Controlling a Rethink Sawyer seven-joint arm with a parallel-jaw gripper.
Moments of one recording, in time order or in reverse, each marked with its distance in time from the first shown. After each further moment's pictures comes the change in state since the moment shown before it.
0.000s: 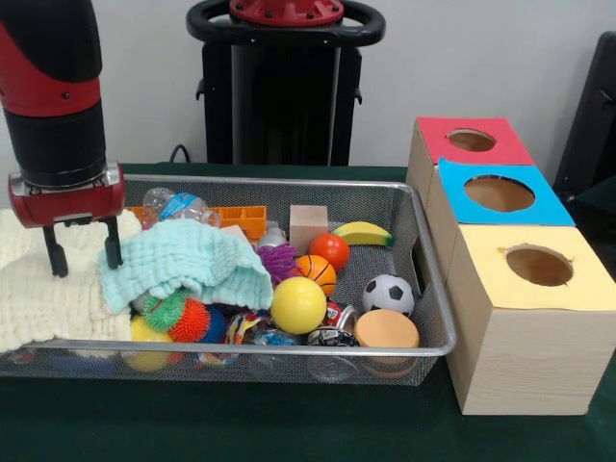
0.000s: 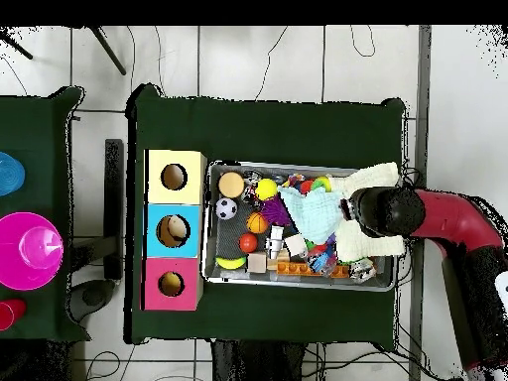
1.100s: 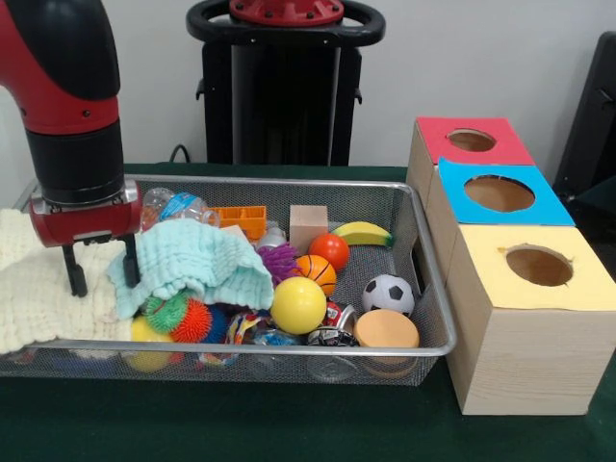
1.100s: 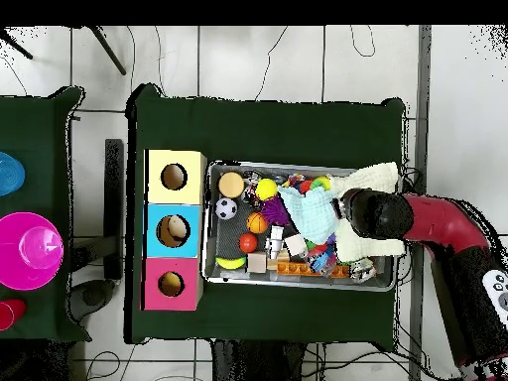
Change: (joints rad) arm 0.000 0.036 0.000 0.022 0.000 -0.107 0.000
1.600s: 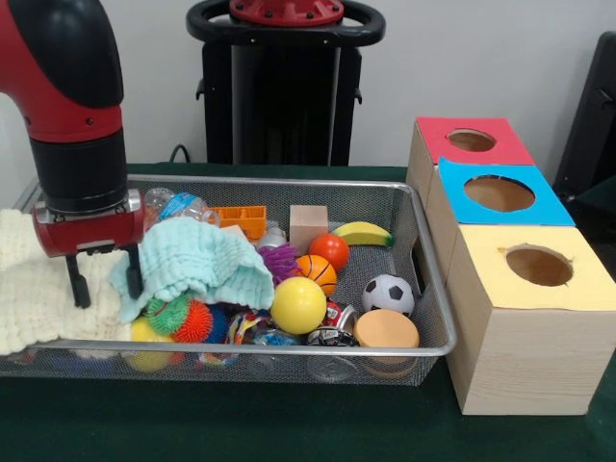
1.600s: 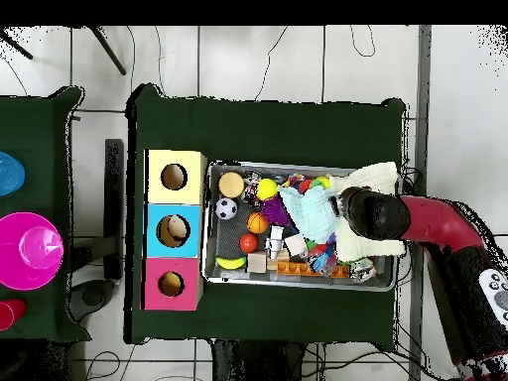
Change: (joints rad) arm -0.002 0.020 0.000 0.000 0.000 -0.052 0.000
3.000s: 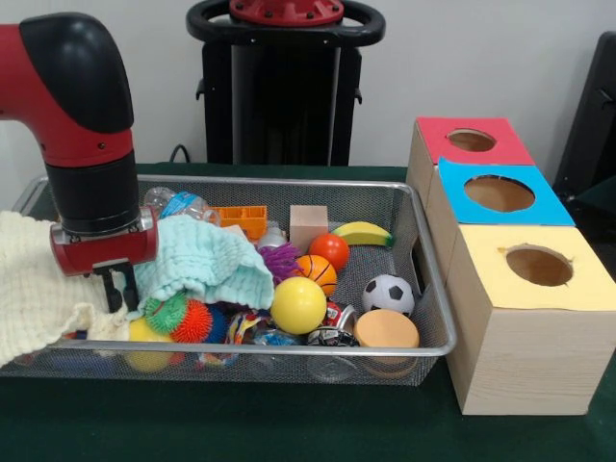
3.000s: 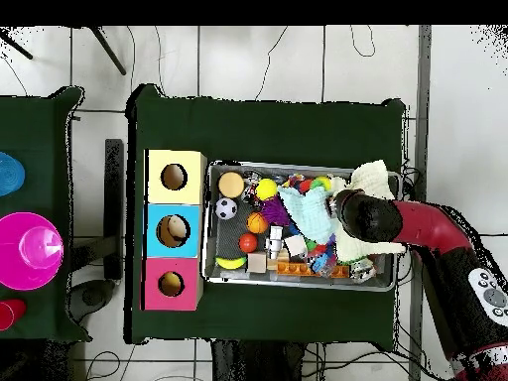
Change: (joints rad) arm -0.009 0.059 0.000 -0.002 0.000 -0.049 0.000
